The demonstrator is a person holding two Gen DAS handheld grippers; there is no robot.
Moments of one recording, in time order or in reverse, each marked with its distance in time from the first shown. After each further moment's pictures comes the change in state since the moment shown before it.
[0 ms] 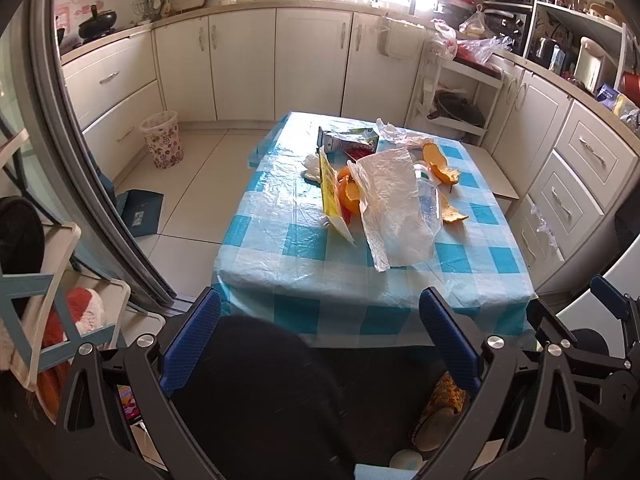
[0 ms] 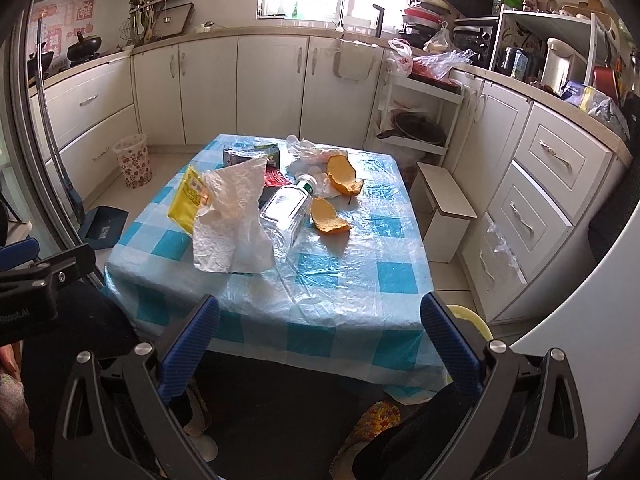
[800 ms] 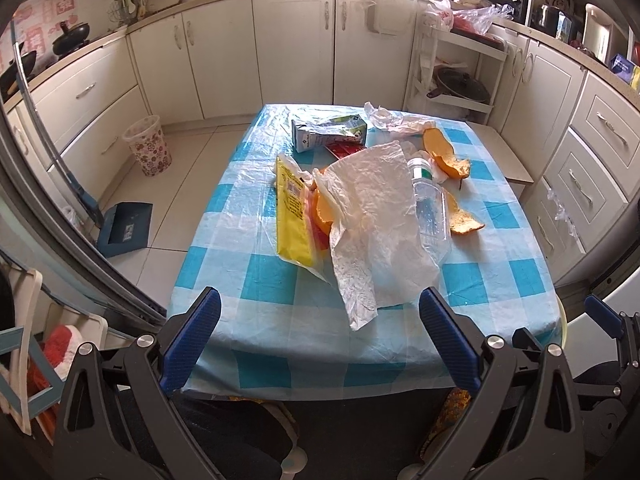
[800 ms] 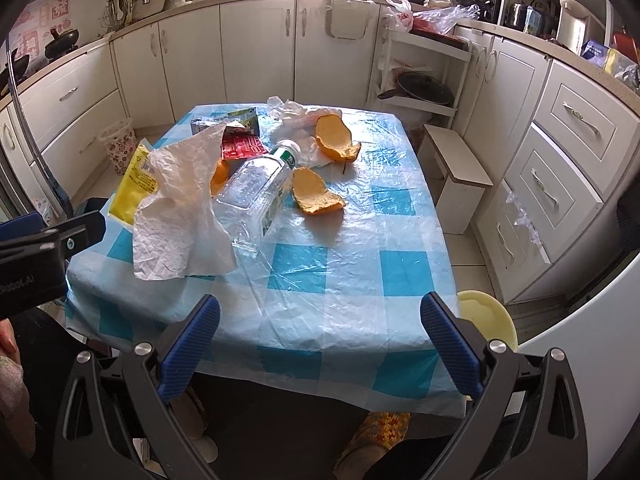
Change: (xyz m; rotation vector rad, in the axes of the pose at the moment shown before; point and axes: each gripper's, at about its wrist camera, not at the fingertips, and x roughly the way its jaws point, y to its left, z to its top) left arm 0.087 -0.046 0.038 0.074 0.055 0.031; right arm 0.082 -0.025 0.012 0.058 0.124 0.038
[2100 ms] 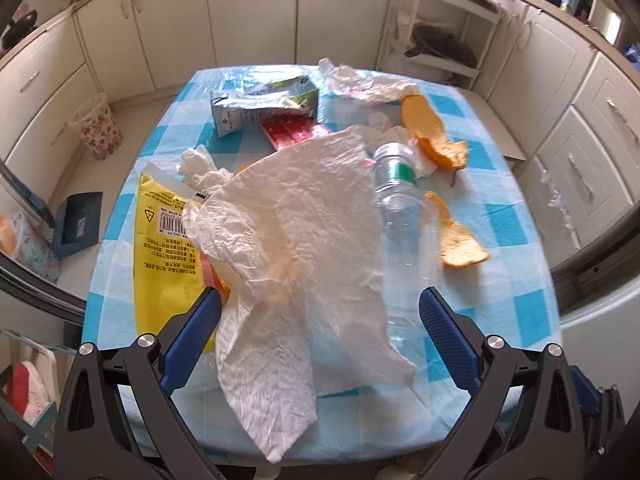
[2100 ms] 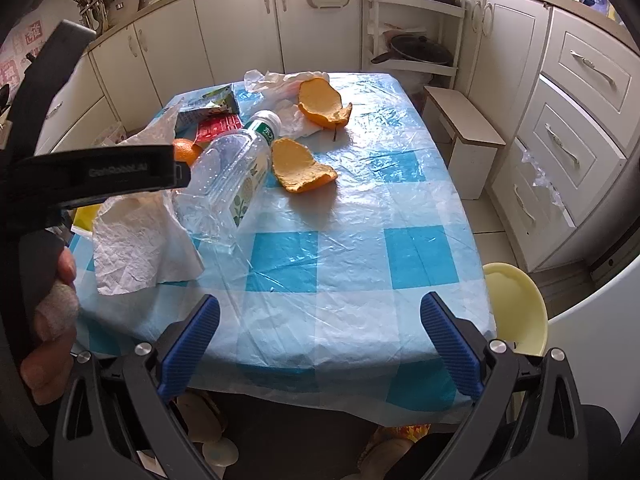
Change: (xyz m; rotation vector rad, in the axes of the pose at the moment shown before) left arm 0.119 -0.048 0.058 0.021 0.163 -0.100; right arm 0.051 -0.024 0.002 0.105 0.083 0.058
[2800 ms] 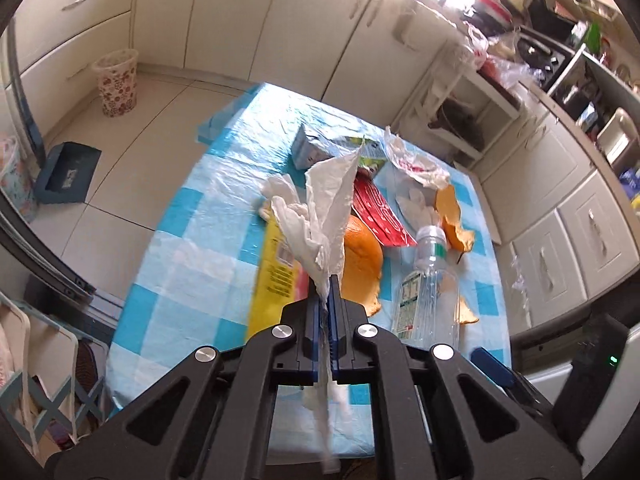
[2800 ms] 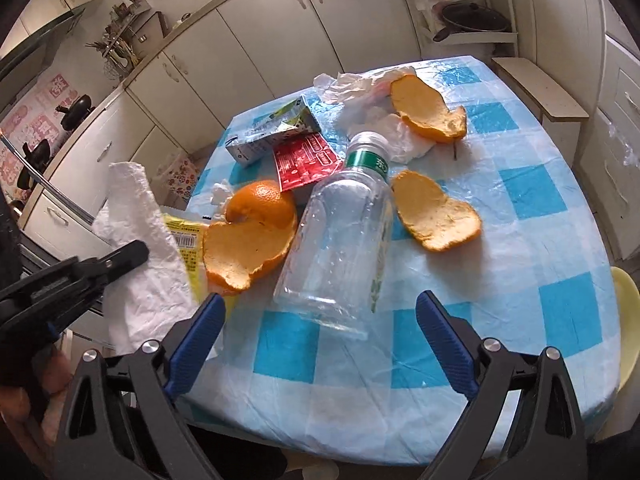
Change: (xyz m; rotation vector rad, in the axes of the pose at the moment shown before) left arm -0.048 0.122 0.001 -0.286 -0.116 -0.183; right arm 0.048 0.055 0.063 0.122 0.050 0.304
